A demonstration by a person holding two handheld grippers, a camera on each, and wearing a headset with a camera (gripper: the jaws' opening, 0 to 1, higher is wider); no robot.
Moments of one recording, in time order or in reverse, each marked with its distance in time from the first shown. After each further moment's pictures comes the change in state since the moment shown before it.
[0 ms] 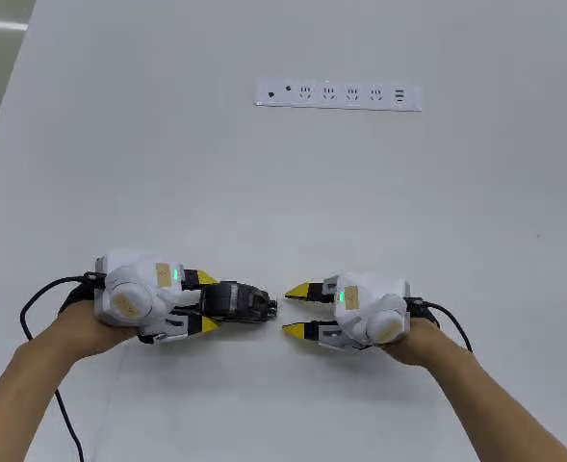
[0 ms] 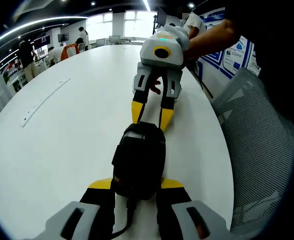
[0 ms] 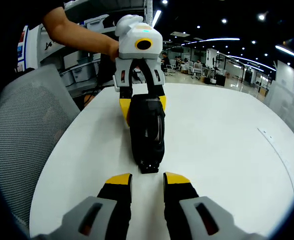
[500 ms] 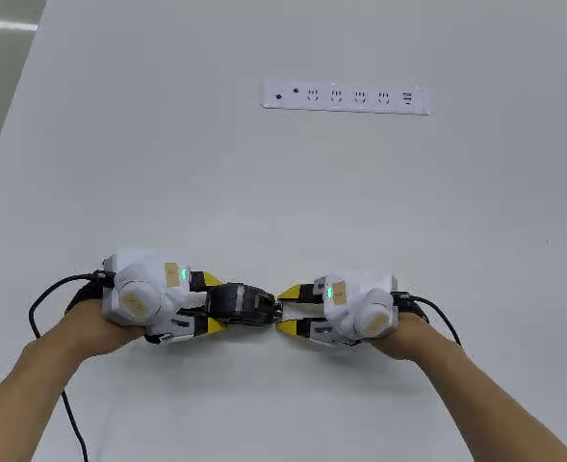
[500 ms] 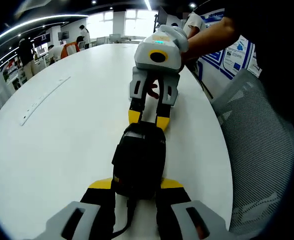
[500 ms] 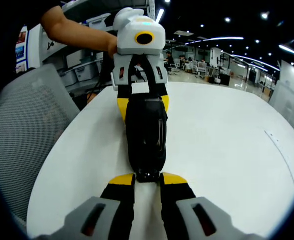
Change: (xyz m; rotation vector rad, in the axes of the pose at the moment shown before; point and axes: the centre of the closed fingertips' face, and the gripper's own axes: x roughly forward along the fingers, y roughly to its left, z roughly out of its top) left arm 0.002 0.000 0.002 -0.017 0.004 -0.004; right arm 0.014 -0.001 0.002 -0.009 0.011 0.042
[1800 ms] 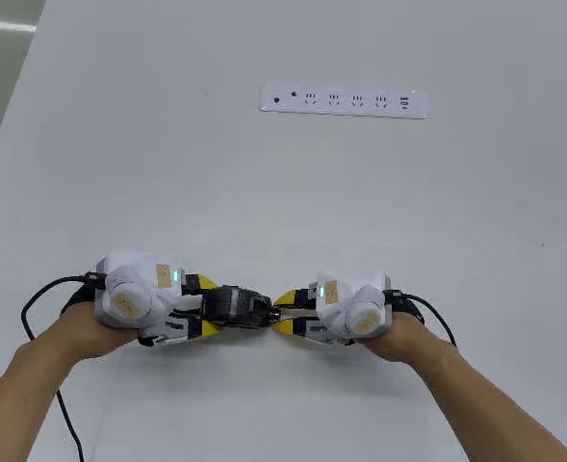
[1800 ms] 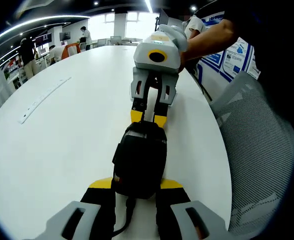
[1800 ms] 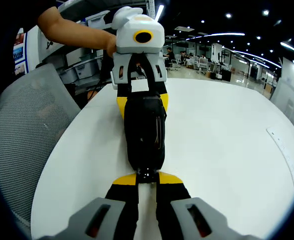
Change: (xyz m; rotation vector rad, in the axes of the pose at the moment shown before) left arm -0.003 -0.001 -0.001 -0.014 -0.018 -0.010; right arm -0.002 -0.001 0.001 0.013 0.042 0.013
